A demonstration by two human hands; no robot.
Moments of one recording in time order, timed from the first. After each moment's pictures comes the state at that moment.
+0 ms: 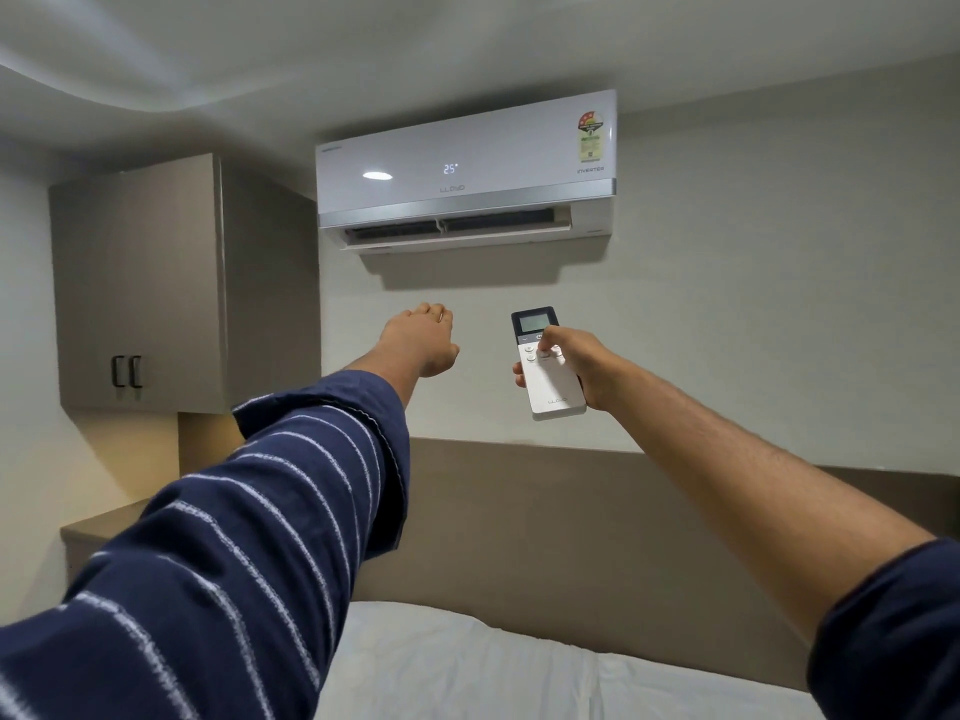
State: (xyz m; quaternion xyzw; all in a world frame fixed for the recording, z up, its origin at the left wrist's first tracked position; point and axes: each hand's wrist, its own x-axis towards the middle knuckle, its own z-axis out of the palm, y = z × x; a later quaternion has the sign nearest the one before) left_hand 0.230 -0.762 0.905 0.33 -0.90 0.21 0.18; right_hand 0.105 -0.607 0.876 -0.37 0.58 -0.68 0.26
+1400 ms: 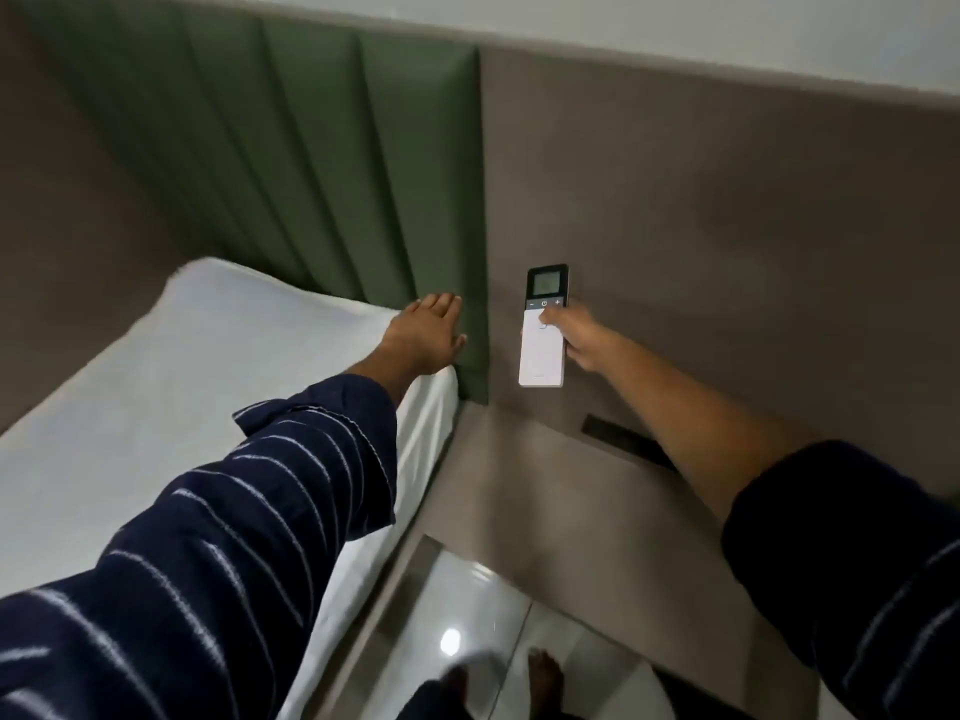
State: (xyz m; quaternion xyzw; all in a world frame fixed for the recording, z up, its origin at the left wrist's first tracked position) left_hand -0.125 -0.051 0.355 -0.44 -0.88 0.09 -0.11; right_hand -0.015 0.126 0.336 0.40 0.62 -0.67 -0.01
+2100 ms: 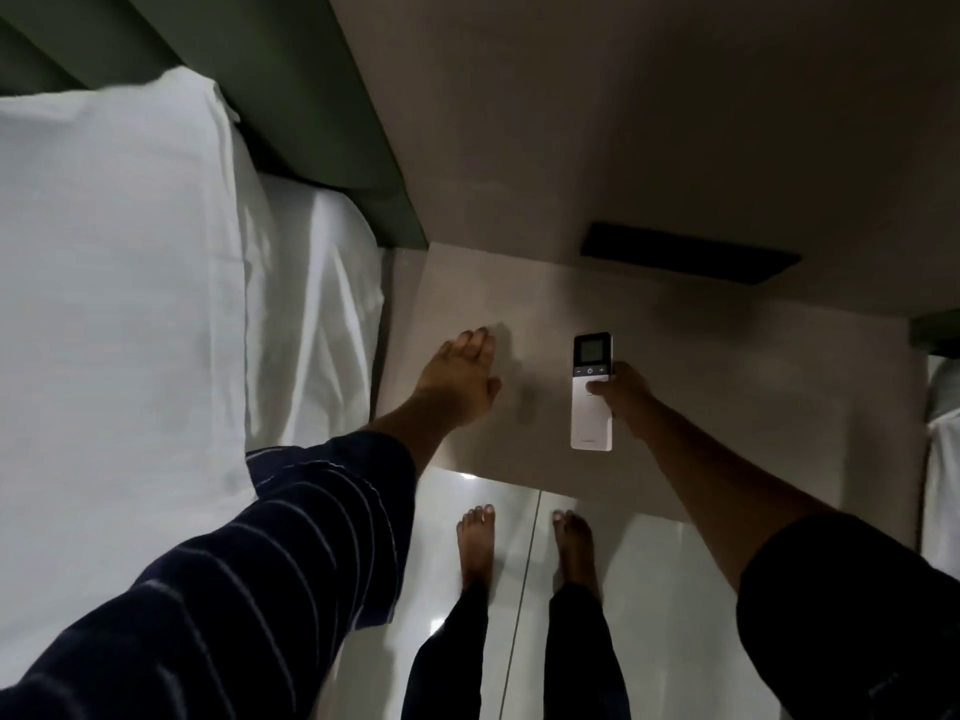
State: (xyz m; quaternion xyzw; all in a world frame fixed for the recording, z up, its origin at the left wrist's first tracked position) left_hand -0.066 -0.031 -0.036 -0.52 -0.79 0.14 -0.31; right_hand 0.112 0.110 -0.105 0.63 0.54 -0.55 0.11
